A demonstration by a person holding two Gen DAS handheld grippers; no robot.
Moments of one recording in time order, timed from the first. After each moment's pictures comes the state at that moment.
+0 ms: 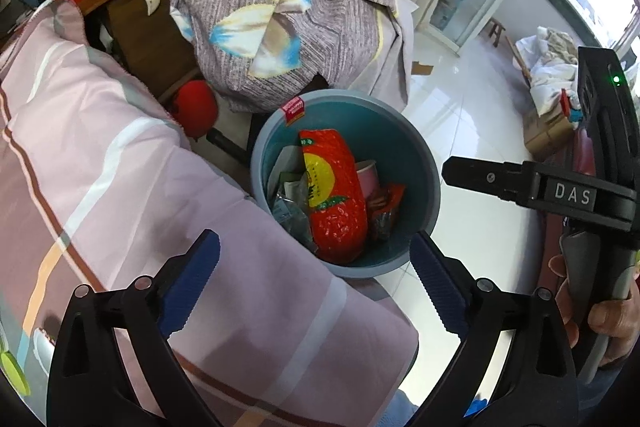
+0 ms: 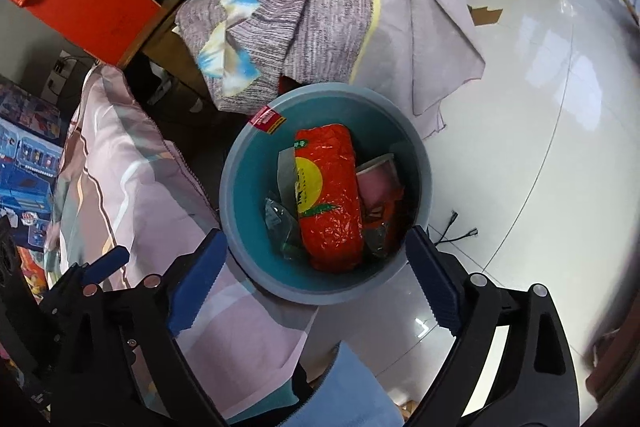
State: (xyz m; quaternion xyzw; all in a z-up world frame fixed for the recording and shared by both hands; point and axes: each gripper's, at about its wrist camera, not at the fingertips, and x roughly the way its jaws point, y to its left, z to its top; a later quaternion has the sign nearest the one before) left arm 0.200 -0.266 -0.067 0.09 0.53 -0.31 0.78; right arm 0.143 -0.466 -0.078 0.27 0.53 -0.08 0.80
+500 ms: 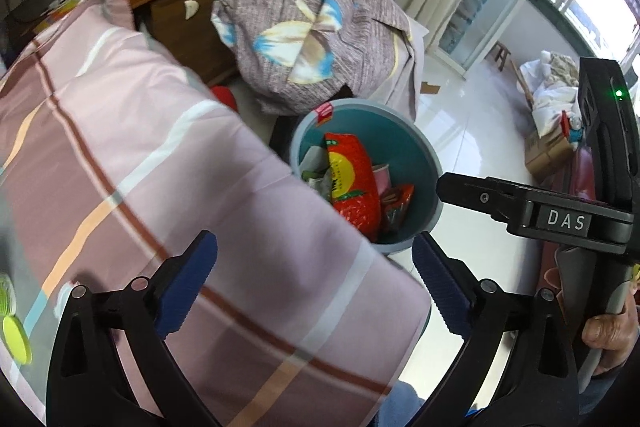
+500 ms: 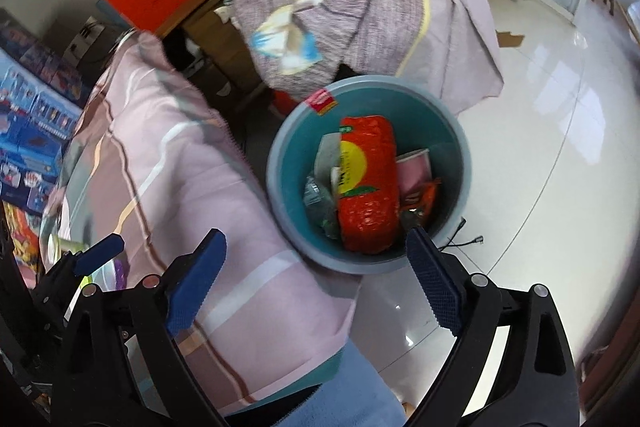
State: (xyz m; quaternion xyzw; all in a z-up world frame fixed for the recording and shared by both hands) left arm 0.175 -0.203 -0.044 0.05 0.51 -0.29 0.81; right arm 0.132 -0.397 -0.052 0.22 0.52 -0.05 0.82
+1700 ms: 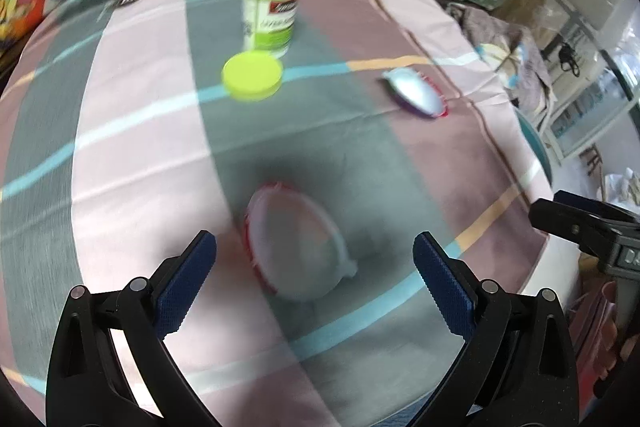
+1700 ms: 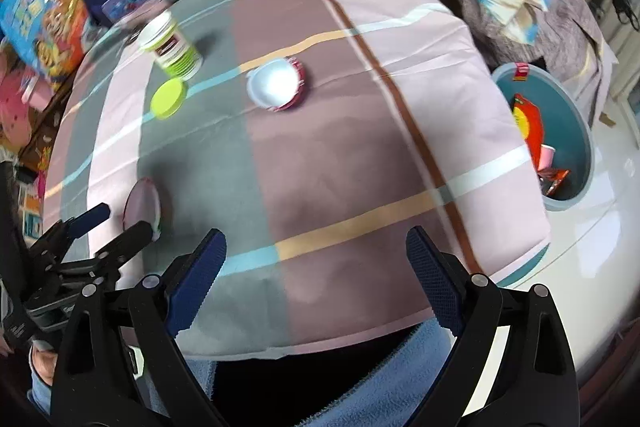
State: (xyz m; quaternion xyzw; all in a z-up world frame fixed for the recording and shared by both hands) left arm 0.038 0.085 -0.072 -0.07 0.52 -0.05 0.85; right arm 0.059 -0.145 -0.048 0.04 0.57 0.12 0.81
